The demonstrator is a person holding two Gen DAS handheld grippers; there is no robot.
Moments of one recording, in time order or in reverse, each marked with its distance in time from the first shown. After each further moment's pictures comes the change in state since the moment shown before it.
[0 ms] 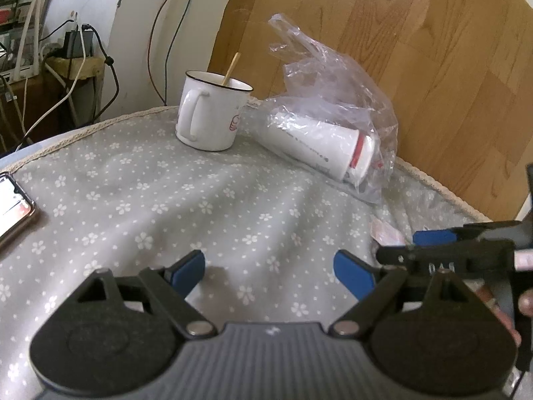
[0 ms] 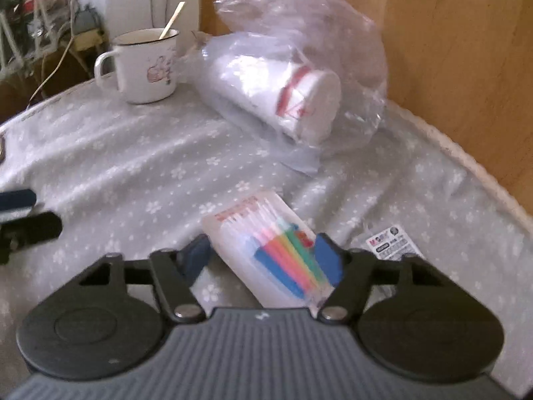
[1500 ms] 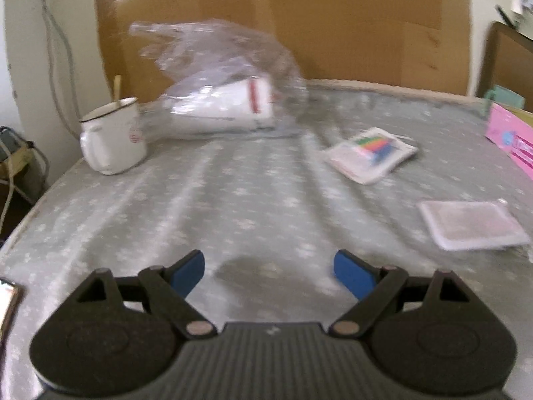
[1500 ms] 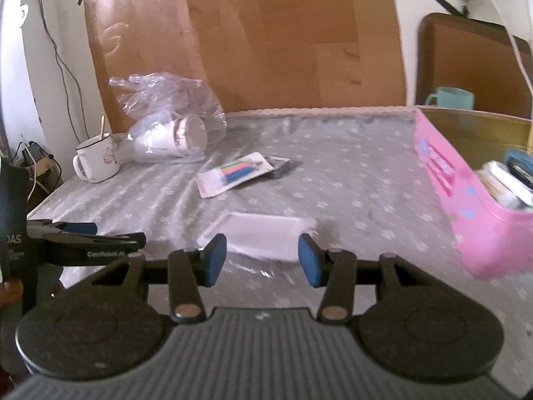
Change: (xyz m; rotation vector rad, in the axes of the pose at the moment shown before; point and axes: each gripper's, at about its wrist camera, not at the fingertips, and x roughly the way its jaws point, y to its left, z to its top) left arm -0.002 -0.078 -0.030 0.481 0.099 0.017; right arm -0.179 0.026 -0.158 0.521 -0.267 -0.284
